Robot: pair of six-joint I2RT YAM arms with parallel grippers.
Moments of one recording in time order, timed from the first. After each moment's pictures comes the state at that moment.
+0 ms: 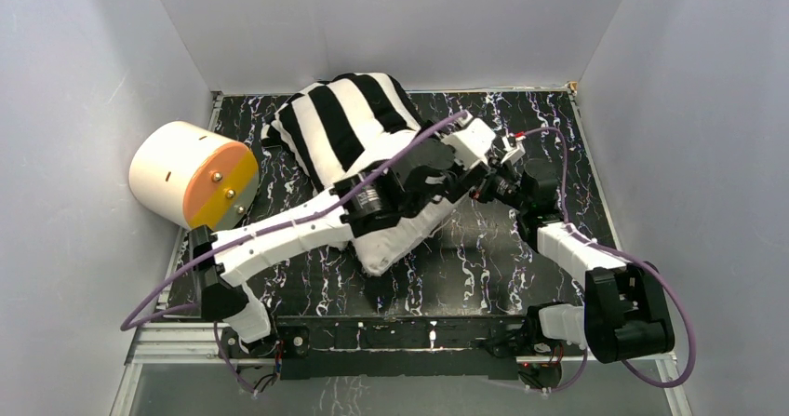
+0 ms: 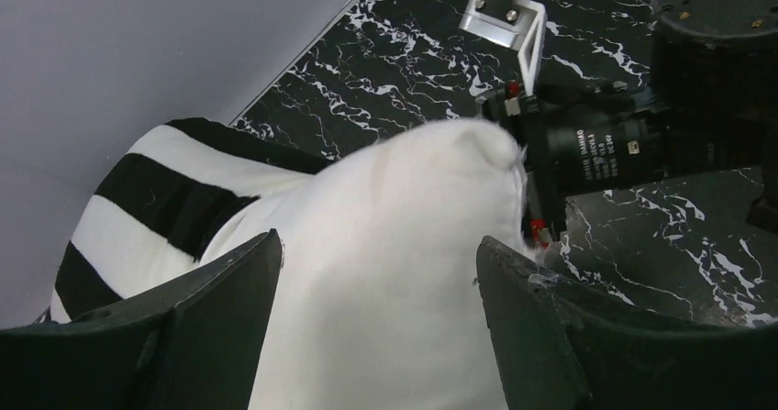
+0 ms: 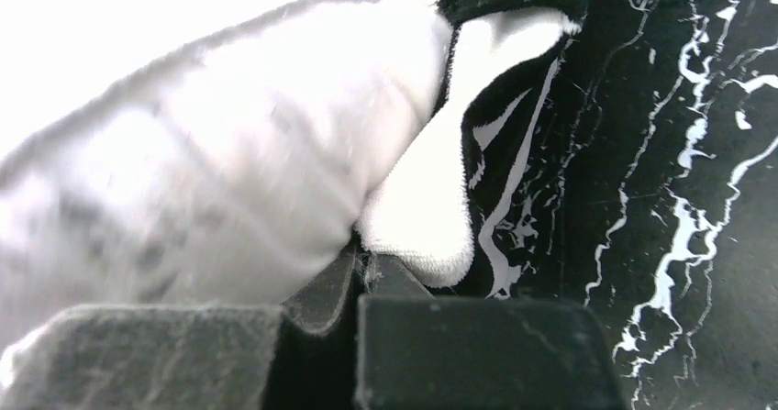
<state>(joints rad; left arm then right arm) -1.16 1.61 1.67 -0.41 -0.52 0.17 0.20 1.24 0.52 0.53 -0.68 0.80</state>
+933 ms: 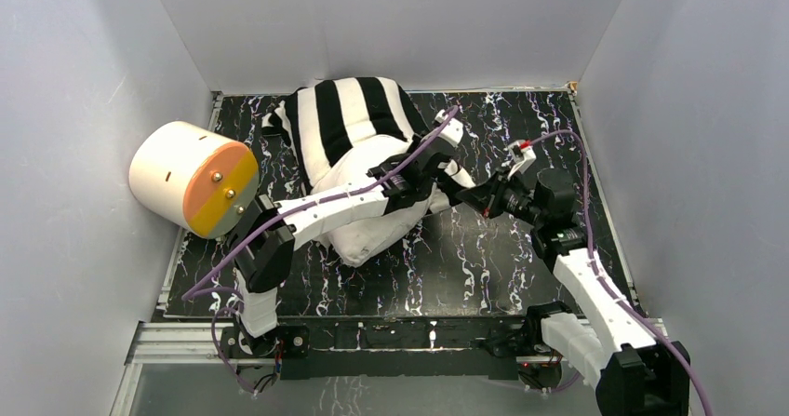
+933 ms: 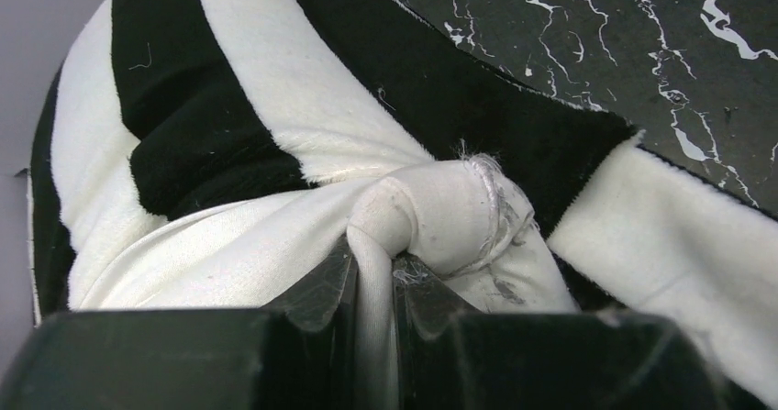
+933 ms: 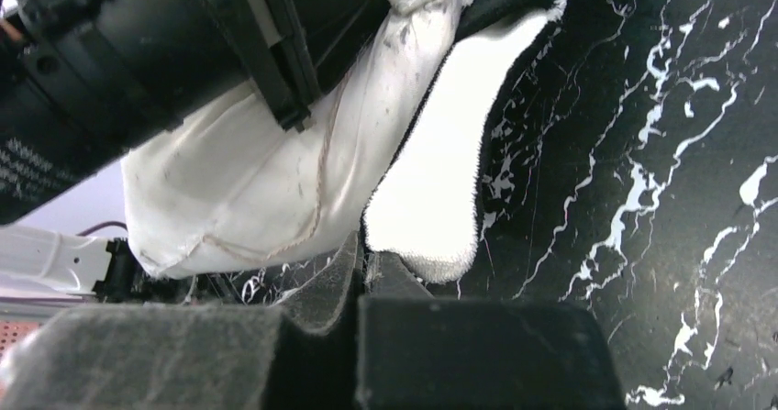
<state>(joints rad) -0.96 1.88 1.56 -0.26 -0.75 0.08 0.22 0.89 0.56 0.10 -0.67 0.52</state>
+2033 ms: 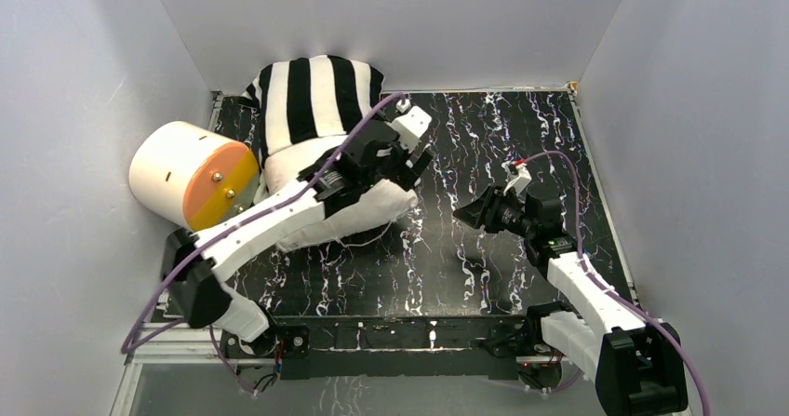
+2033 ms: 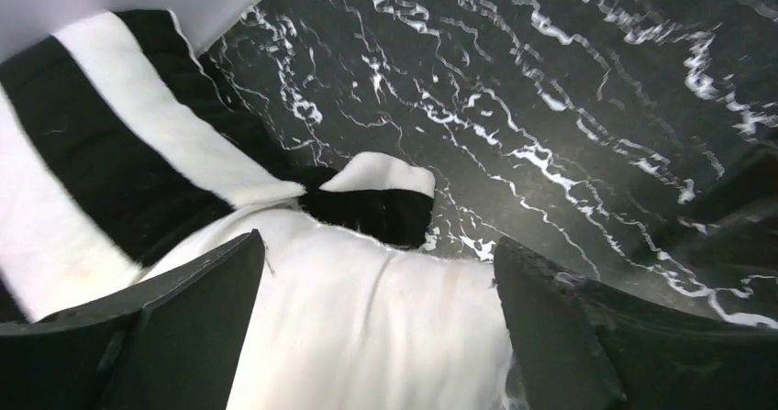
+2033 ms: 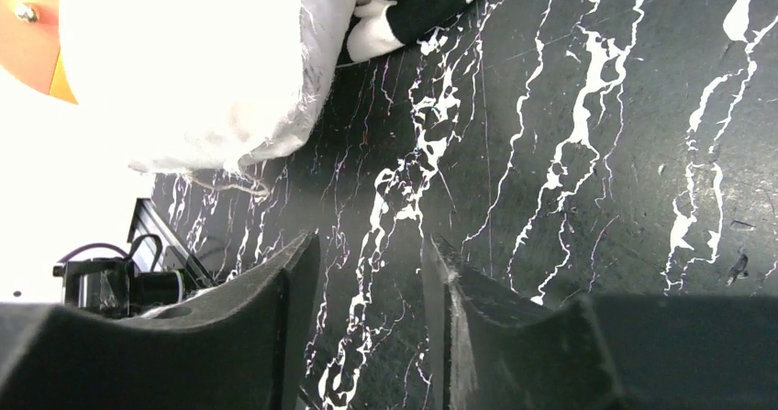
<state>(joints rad) -0.85 1.56 1.38 -0.29 -0.28 0.13 0.22 0.94 0.40 0.11 -0.58 0.58</state>
